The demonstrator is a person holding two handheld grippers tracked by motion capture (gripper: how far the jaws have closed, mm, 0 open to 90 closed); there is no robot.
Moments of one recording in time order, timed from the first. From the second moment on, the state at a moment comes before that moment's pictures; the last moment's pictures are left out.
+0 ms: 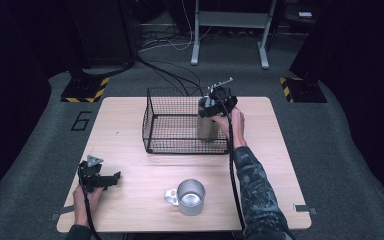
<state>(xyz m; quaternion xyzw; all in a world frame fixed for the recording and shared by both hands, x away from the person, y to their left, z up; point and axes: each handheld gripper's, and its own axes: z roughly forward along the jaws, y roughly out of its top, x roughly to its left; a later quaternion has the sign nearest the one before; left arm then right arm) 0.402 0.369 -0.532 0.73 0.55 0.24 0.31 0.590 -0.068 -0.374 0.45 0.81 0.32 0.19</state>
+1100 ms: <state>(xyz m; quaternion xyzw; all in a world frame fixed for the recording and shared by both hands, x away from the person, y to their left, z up) 0.402 0.369 -0.532 0.73 0.55 0.24 0.32 0.485 -0.112 -0.326 0.38 0.81 0.40 0.20</state>
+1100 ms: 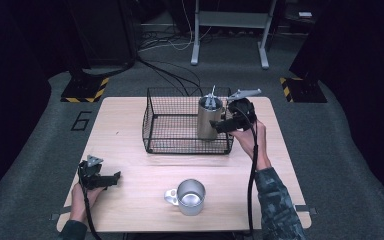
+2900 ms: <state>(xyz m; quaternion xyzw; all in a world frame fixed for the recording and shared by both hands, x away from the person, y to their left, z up) 0.377 0.293 -0.453 0.77 0.43 0.22 0.41 0.407 -0.227 -0.519 0.51 0.77 0.33 0.21</state>
